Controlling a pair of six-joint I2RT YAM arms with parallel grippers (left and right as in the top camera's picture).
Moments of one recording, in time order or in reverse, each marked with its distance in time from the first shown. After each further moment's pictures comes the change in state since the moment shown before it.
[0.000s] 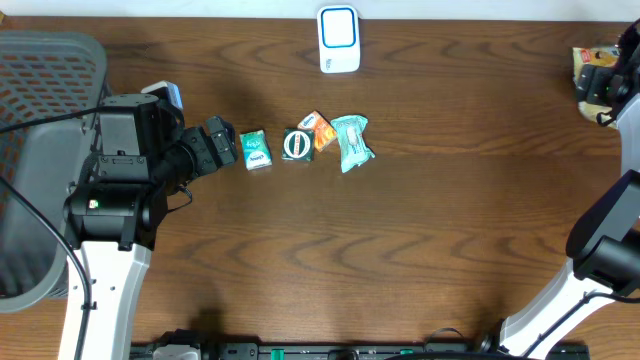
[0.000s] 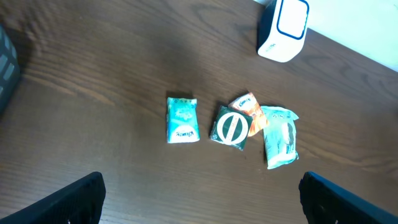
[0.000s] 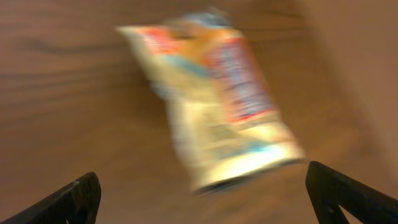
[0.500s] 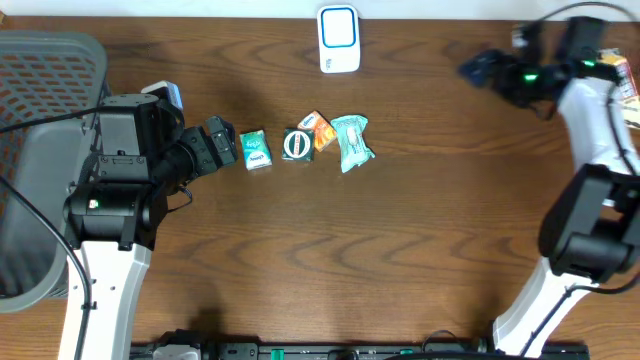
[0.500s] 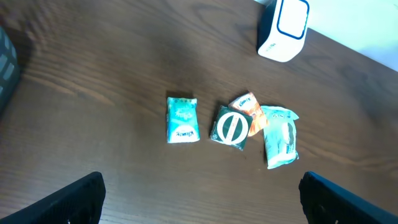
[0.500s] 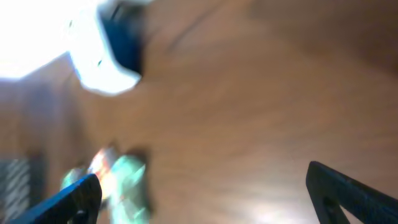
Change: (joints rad) left arm 0.000 0.000 0.000 0.000 0.000 0.000; right arm 0.243 0.000 0.000 -0.243 -0.743 0.325
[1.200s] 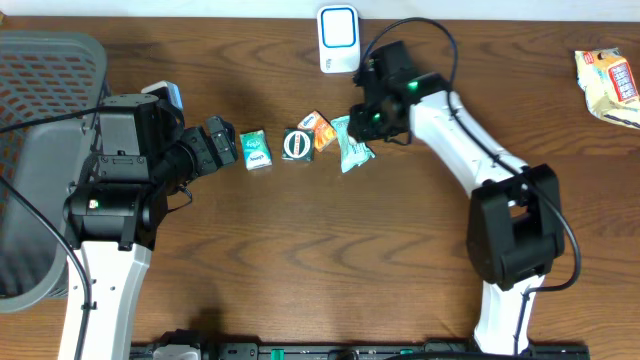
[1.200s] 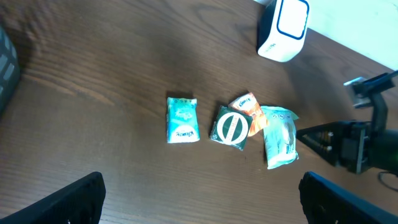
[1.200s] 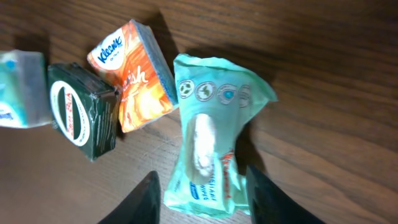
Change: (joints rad) left arm 0.000 0.000 0.000 0.000 0.000 0.000; right arm 0.591 0.000 -0.079 -0.048 0.456 0.023
